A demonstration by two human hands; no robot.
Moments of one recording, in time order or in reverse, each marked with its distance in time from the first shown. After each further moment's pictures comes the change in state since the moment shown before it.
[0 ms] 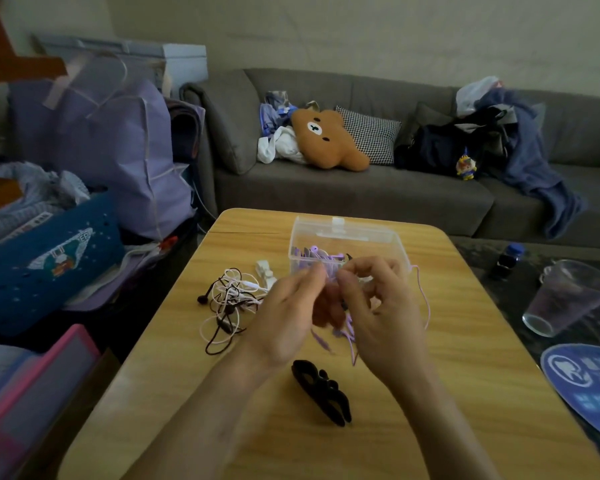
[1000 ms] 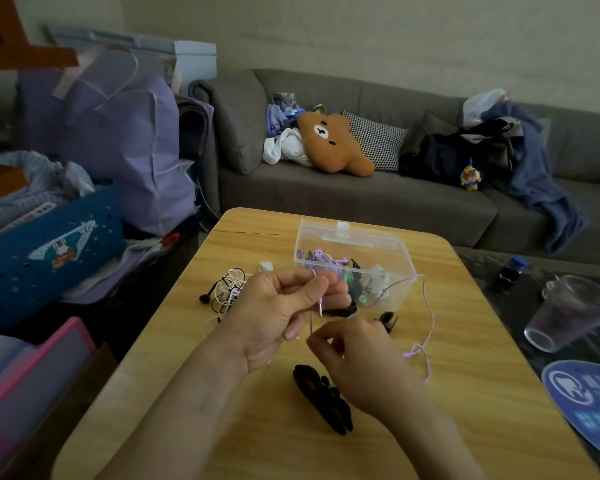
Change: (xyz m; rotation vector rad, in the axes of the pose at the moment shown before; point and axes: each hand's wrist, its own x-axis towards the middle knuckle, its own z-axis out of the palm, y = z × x) left_hand 0.008 -0.006 -0.023 -0.451 -0.030 -0.101; right_hand -0.012 0.010 0.009 -0.565 -0.529 0.063
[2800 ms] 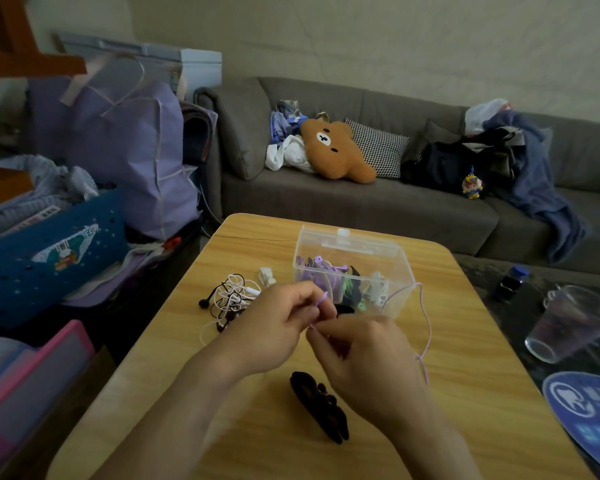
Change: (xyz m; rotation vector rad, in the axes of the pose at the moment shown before) left_hand 0.004 -0.004 -0.012 0.847 -0.111 0.177; right_hand -0.003 0.004 -0.005 -0.060 0.346 -0.314
